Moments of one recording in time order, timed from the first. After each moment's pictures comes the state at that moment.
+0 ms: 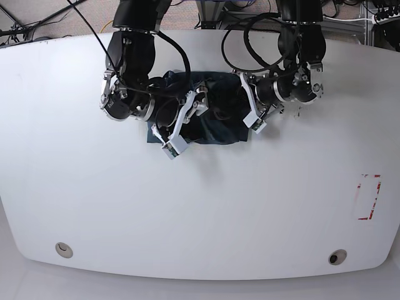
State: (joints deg) left arm 6.3 -0.2 -7.4 91.6 -26.9 -43.2 62.6; right arm -0.2 -8.1 9.2 101.2 42.8 40.7 -77.7
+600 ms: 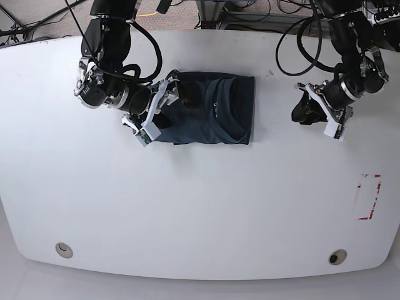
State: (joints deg) left arm 8.4 -11.5 -26.0 102.4 -42.7 -42.6 64.6; right arm -5.3 -0.3 11.8 106.8 42.7 40.9 -77.5
